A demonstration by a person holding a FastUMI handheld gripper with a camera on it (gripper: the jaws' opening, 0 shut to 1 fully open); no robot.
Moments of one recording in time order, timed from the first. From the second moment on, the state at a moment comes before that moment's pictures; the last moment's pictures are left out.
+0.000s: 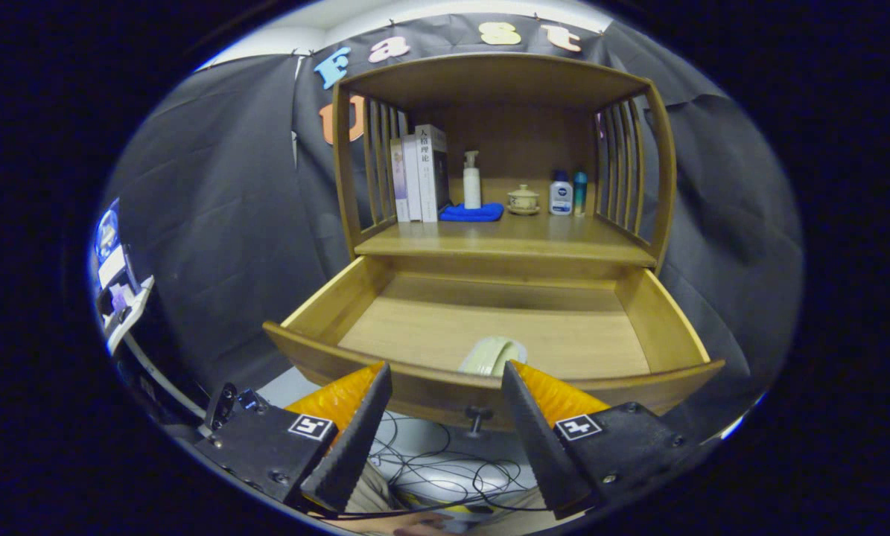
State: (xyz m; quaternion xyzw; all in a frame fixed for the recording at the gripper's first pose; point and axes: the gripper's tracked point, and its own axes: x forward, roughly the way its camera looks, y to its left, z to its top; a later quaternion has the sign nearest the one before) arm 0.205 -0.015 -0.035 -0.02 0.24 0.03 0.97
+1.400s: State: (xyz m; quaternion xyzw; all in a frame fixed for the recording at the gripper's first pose) arm 0.305 -0.064 -0.134 0.08 0.49 -0.09 0.86
